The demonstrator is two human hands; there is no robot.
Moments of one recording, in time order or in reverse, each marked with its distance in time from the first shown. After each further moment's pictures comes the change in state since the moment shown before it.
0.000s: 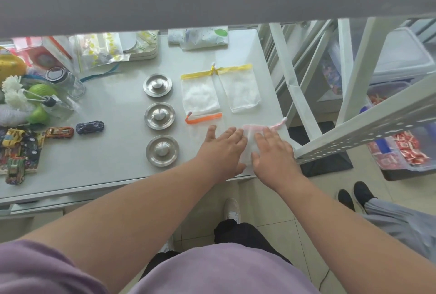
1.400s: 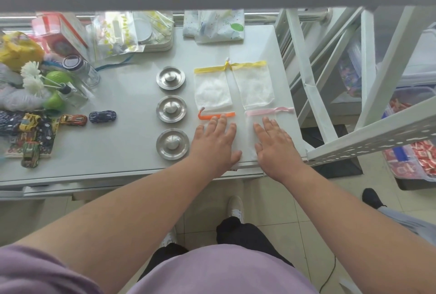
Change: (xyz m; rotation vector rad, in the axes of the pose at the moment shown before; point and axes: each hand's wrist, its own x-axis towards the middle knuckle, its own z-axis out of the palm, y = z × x) left_hand -0.017 -0.026 0.014 -0.099 0.080 -0.294; right_hand 0.025 -0.004 0.009 0.071 0.052 -0.180
